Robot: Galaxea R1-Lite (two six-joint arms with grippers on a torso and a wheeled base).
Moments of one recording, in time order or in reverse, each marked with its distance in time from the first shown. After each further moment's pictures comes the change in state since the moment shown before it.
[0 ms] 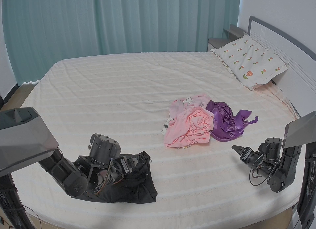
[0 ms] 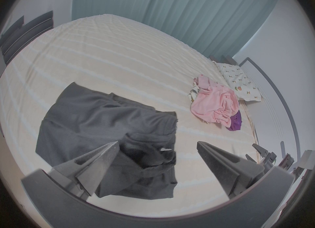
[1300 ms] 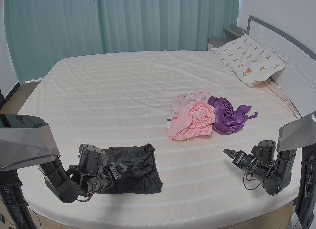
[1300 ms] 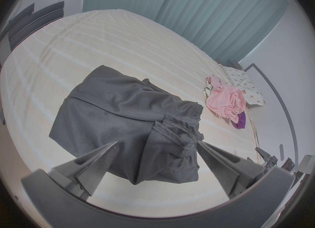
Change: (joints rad) left arm 0.087 0.058 0.175 -0.232 -0.053 -0.023; right arm 0.079 0.019 -0.007 0.001 -0.005 0.000
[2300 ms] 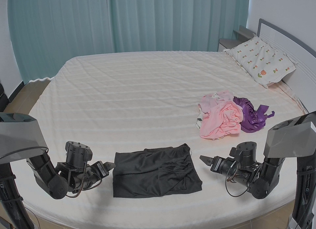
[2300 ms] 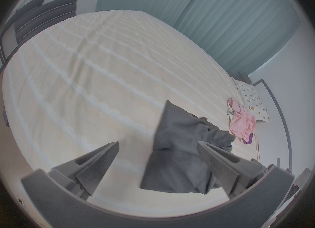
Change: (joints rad) left arm 0.120 -0.038 0.053 -0.004 -0.064 0.002; right arm 0.223 -0.017 -0.118 0.151 -0.059 -0.101
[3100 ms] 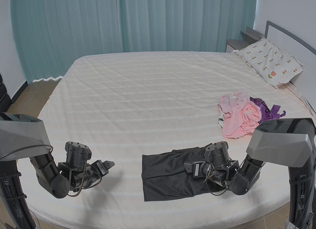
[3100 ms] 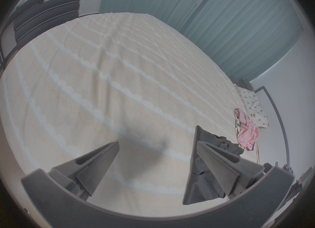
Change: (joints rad) left arm 0.034 0.061 -0.008 -0.075 -0.028 0.003; right arm 0.149 0.047 -0.298 0.425 -0.212 -0.226
